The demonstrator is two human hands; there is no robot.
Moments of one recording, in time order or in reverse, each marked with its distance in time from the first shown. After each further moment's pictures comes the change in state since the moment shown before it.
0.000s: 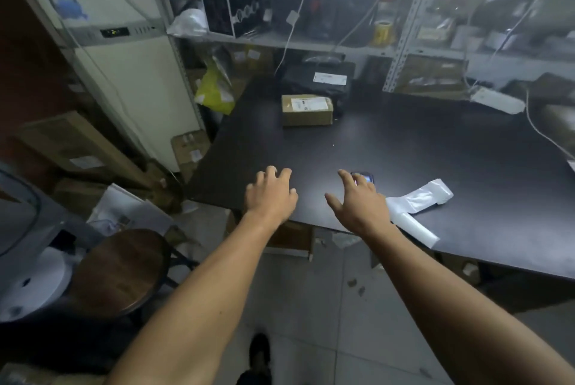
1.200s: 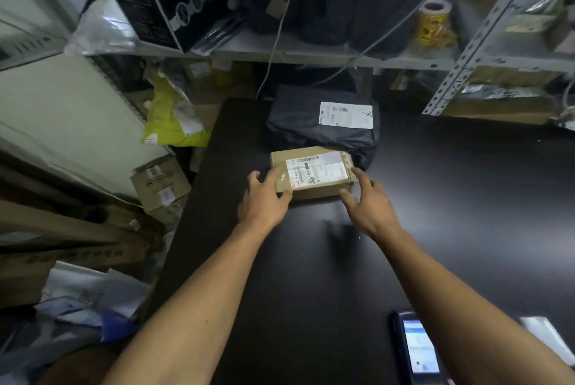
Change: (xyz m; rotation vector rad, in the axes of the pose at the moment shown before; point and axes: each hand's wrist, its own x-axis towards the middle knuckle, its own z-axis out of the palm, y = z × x) left_hand 0.419 -0.032 0.038 -0.340 -0.198 -0.189; right_hand 0.402 0.028 0.051 0.370 -0.135 0.247
